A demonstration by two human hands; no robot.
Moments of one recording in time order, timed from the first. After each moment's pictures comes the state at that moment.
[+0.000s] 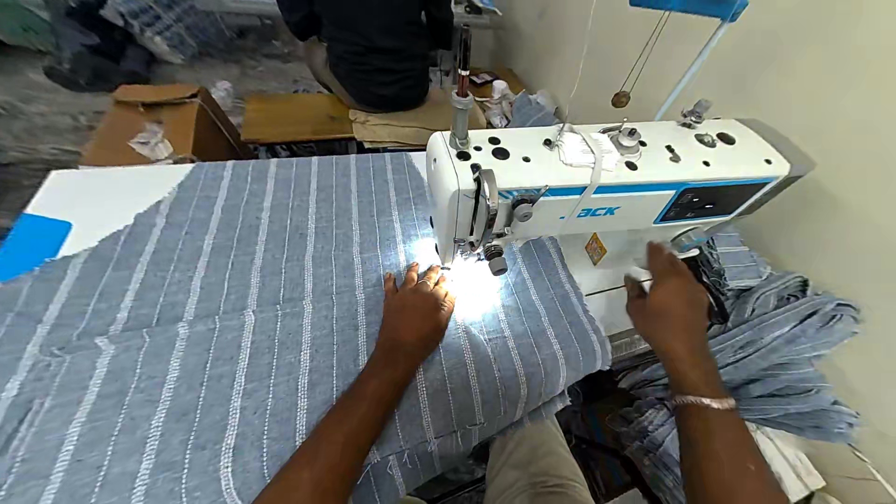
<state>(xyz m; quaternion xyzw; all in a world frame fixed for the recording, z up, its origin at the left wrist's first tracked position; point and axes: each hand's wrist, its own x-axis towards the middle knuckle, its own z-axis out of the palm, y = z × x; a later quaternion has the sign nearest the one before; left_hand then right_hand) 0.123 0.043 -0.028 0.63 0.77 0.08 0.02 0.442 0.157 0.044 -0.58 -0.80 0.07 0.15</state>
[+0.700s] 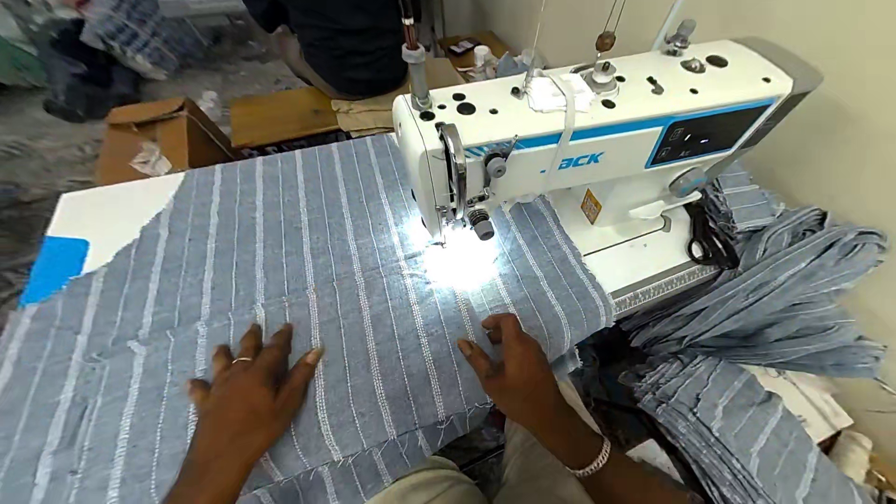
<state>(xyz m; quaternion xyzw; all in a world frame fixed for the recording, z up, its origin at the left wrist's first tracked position) 0.016 -0.149 -0.022 0.50 0.86 0.11 0.03 0.329 -0.009 -0.016 -0.50 -0.75 0.39 0.20</state>
